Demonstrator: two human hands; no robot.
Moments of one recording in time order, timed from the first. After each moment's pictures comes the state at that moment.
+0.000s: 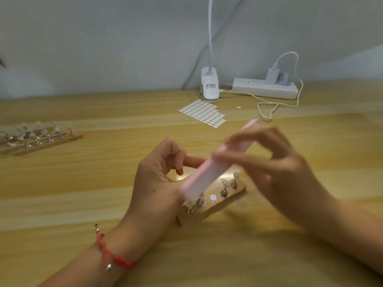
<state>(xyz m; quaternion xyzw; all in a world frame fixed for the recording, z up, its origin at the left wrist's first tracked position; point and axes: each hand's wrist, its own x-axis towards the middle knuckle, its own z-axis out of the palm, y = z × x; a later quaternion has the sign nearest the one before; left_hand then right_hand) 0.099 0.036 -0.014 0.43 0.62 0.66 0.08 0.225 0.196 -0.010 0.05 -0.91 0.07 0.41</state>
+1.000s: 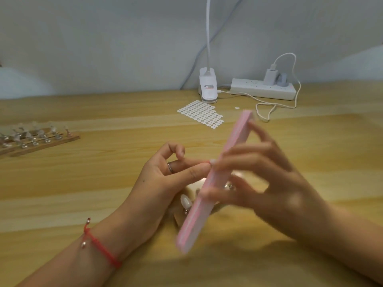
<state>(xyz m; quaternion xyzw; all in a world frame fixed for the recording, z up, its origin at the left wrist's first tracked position) 0.096 0.034 -0.005 0.30 0.45 0.73 0.41 0.230 0.188 -0.011 0.15 -0.89 -0.03 0.42</state>
